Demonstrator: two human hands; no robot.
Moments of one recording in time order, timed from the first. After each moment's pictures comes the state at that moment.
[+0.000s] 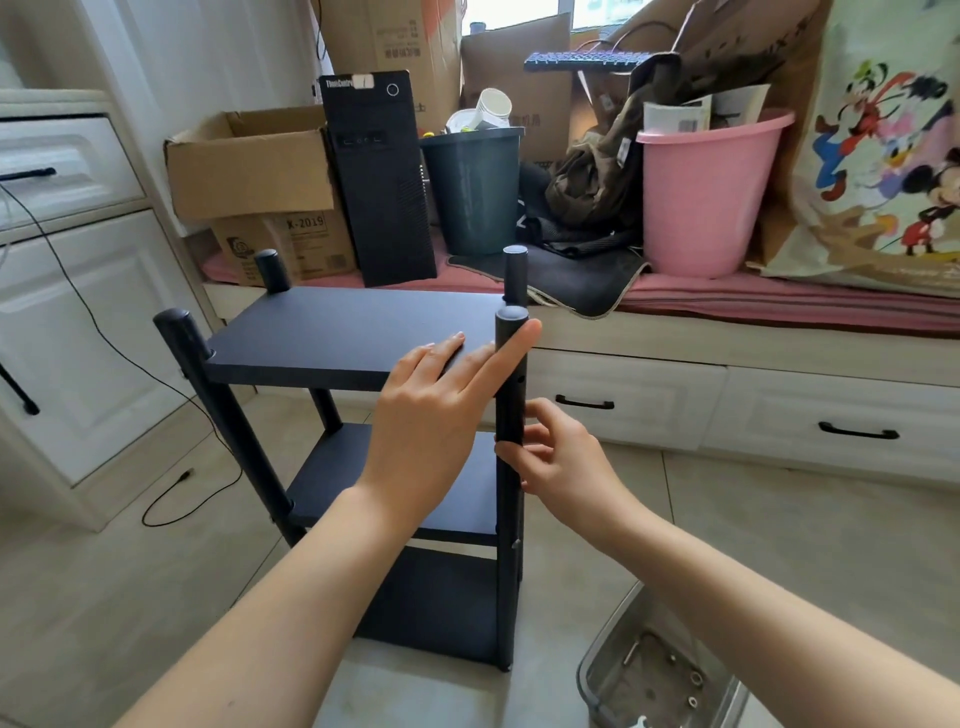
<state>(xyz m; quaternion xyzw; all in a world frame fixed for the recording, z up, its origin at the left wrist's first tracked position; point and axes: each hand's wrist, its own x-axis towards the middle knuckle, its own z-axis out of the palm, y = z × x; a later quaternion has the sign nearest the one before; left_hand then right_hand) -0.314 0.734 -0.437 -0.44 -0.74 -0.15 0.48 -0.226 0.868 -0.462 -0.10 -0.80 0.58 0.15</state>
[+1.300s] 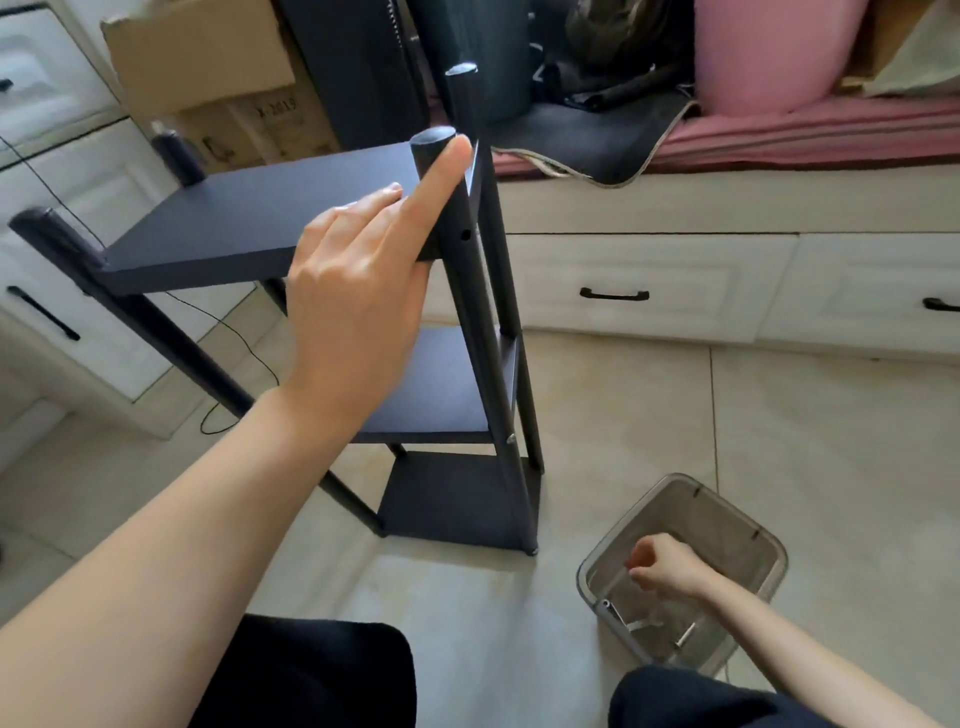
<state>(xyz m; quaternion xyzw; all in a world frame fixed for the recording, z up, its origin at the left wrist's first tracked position) -0.289 0.772 -0.426 -0.40 -0.76 -0.18 0.47 -0.153 0.998 -0.762 -0.23 -0.86 0.36 -0.26</state>
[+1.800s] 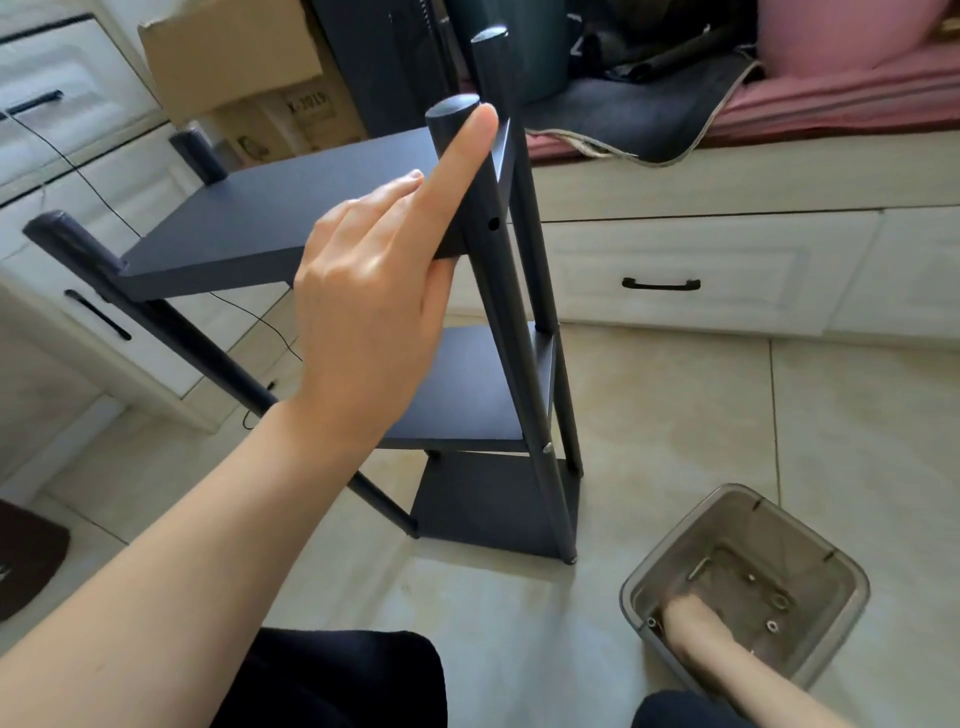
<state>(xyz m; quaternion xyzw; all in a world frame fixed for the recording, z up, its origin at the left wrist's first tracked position) -0.293 0.771 -0.430 -0.40 -0.77 -0.20 0.46 -0.153 0.954 -0.841 -0.25 -0.88 0.23 -0.34</state>
